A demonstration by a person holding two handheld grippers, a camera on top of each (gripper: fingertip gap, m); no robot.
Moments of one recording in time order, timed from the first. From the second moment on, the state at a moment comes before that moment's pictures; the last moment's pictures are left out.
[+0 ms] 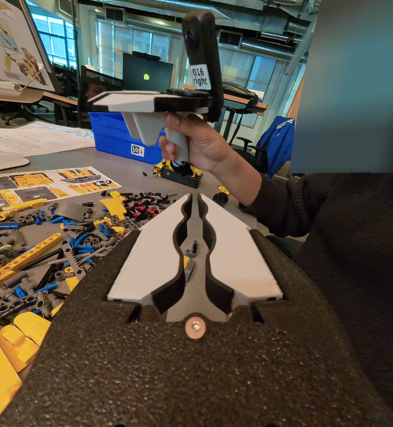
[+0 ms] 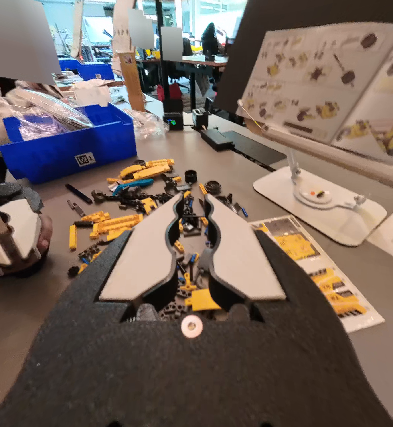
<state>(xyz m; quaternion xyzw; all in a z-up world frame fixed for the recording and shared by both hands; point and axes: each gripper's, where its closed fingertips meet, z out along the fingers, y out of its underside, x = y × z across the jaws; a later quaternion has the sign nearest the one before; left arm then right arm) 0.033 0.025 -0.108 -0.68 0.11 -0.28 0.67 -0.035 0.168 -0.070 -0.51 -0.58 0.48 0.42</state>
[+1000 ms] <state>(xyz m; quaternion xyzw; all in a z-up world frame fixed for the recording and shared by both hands) 0.032 0.024 -0.106 -0.67 0.11 -0.27 0.68 -0.058 0.161 -0.093 -0.54 -0.62 0.45 0.35</state>
